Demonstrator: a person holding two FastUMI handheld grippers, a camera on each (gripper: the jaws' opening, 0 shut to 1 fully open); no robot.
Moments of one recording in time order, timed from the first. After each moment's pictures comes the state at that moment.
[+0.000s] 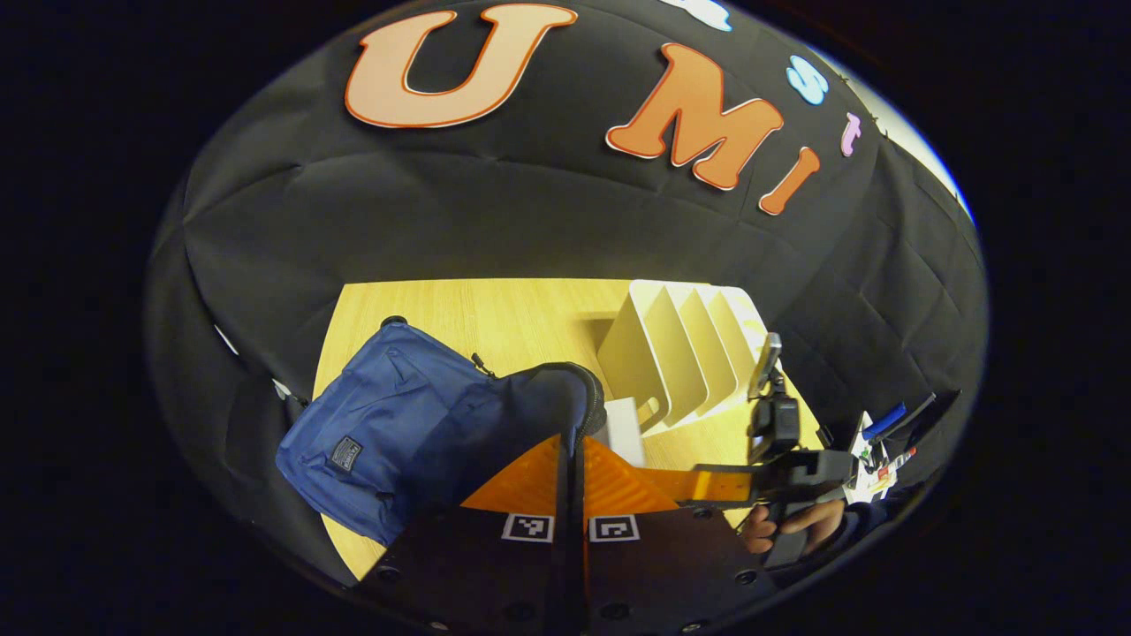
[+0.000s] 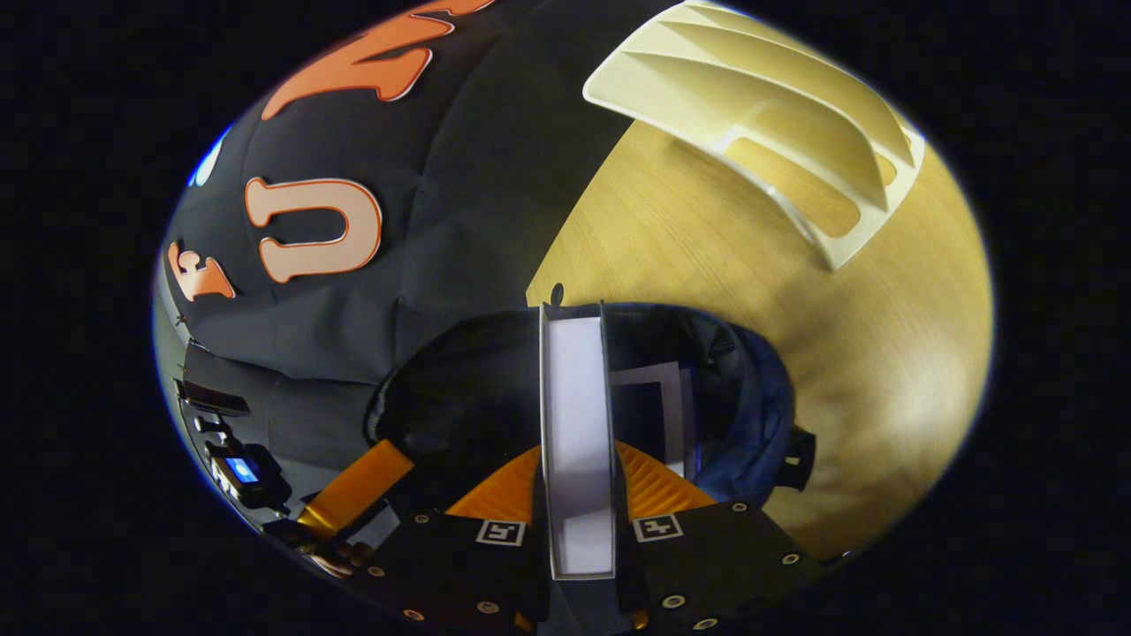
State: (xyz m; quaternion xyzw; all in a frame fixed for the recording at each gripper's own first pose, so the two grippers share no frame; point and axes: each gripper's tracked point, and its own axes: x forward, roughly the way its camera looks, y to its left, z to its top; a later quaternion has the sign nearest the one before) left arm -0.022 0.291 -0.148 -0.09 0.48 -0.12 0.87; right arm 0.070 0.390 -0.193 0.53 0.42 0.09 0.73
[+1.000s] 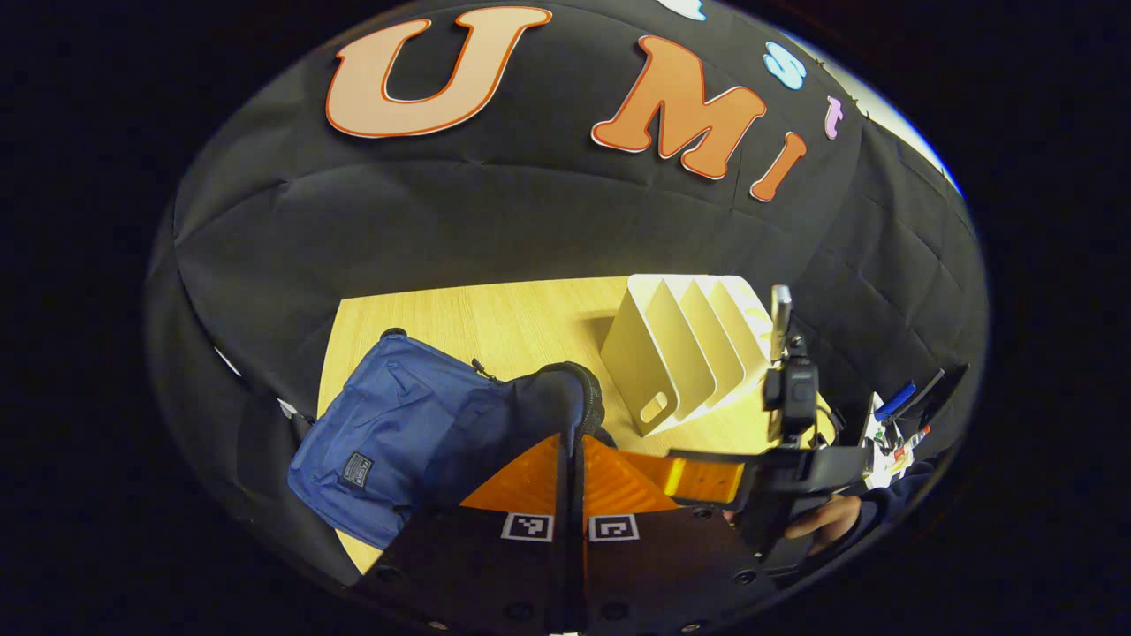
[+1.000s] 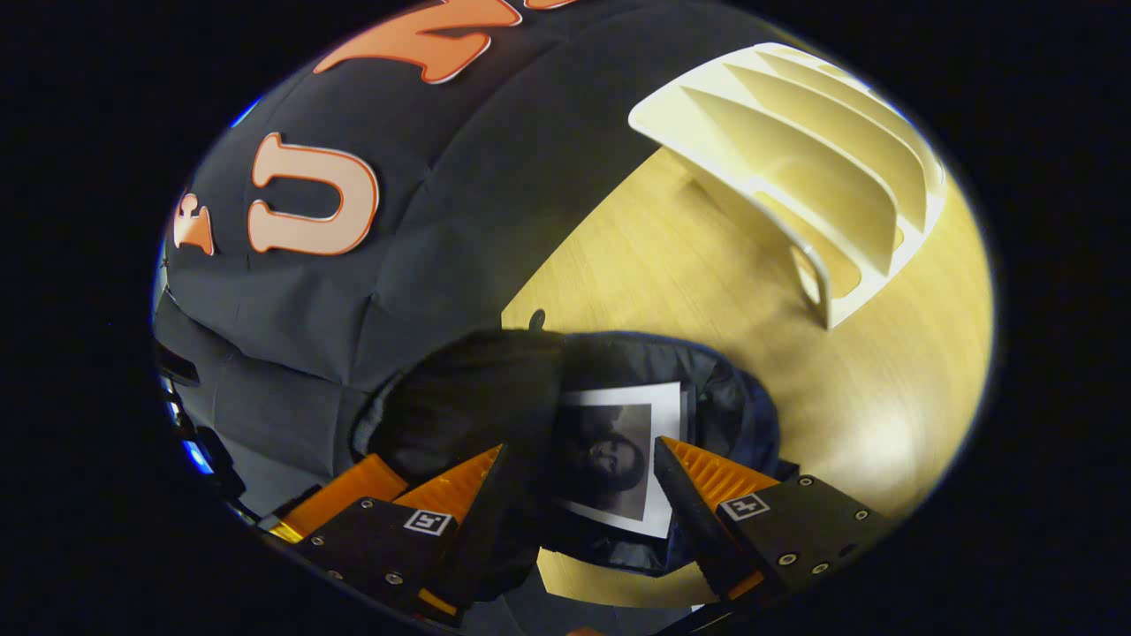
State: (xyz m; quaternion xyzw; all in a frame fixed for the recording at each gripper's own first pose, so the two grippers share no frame) left arm -0.019 0.293 -0.164 -0.06 0.47 -0.13 0.87; right arm 0.096 0.359 -0.173 0.44 0.38 0.03 0.81
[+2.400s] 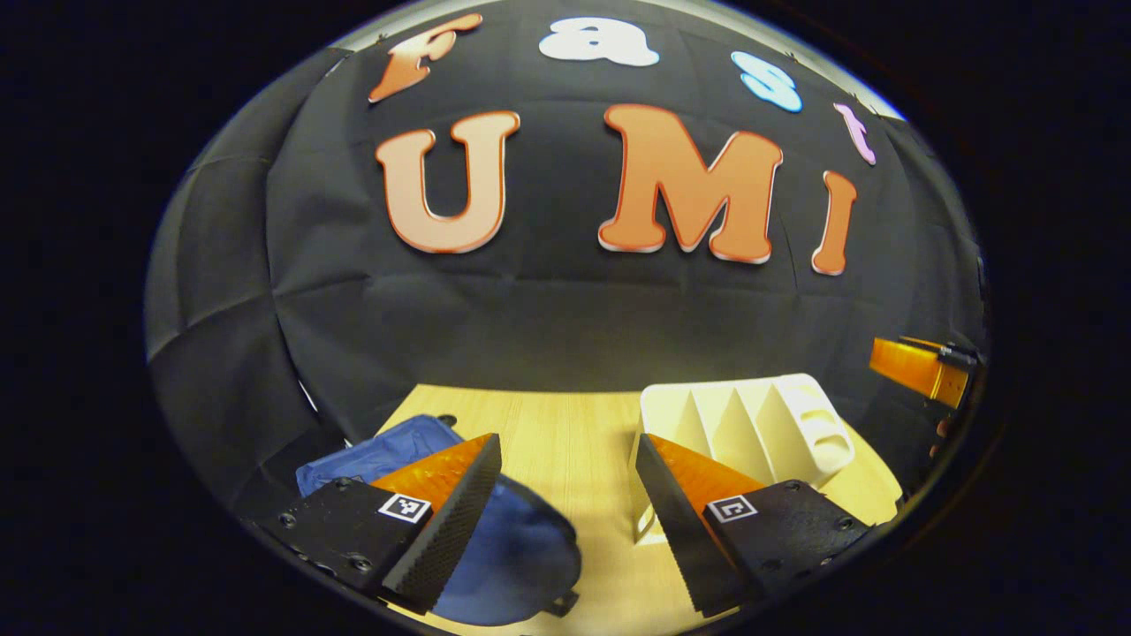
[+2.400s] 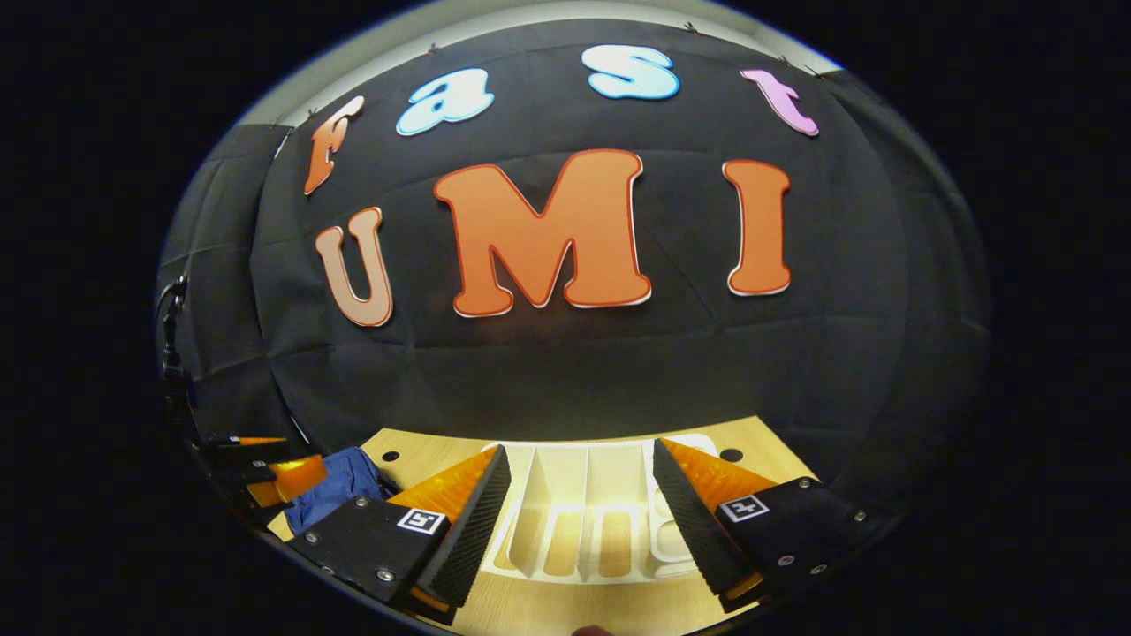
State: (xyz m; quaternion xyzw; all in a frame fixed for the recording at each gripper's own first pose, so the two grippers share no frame) left arm 0.034 0.163 -0.108 0.00 0.24 0.10 0.97; right arm 0.085 0.018 0.006 0.04 0.09 -0.03 0.99
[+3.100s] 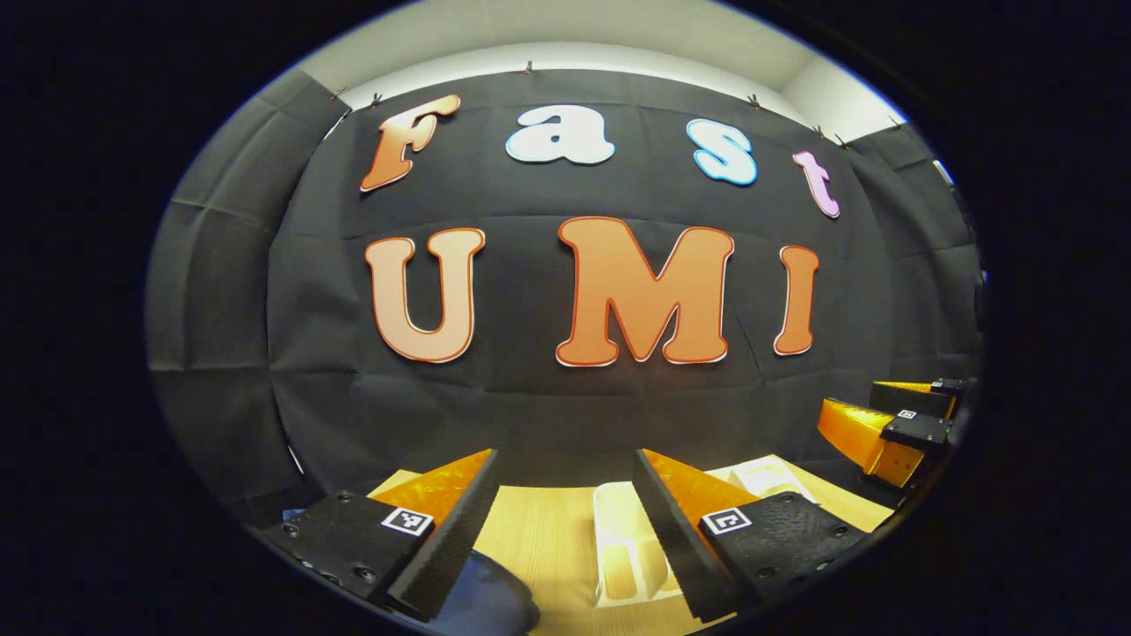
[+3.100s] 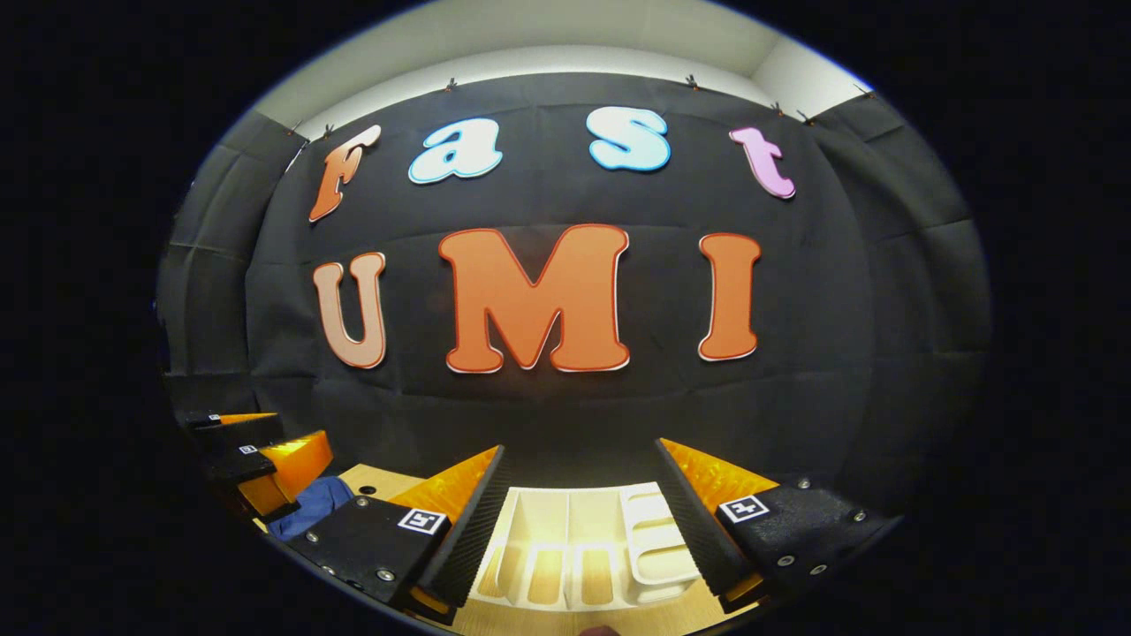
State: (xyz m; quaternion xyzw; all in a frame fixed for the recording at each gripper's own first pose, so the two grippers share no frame) left arm 0.046 0.105 -0.033 0.03 0.09 0.06 0.99; right arm 0.067 0.013 0.040 0.02 -0.02 -0.10 1.00
